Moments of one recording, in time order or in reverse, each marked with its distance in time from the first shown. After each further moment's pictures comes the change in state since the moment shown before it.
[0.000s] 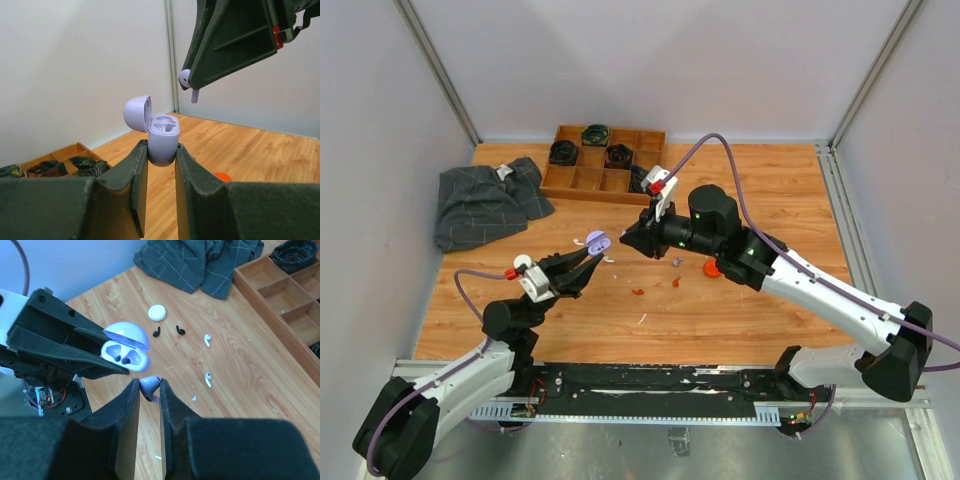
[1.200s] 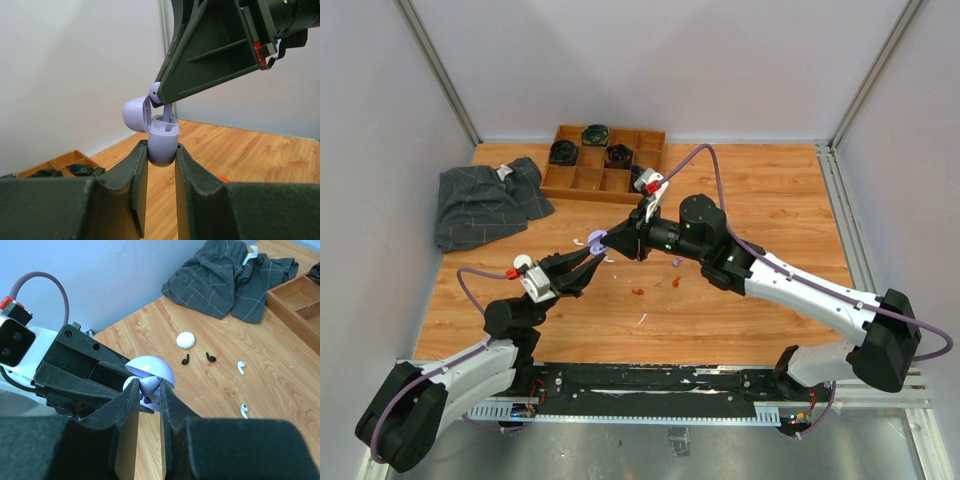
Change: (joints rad) left arm 0.000 0.098 0.000 0.133 0.032 -0.001; right arm 0.039 0.064 -0.108 0.332 -0.027 0.166
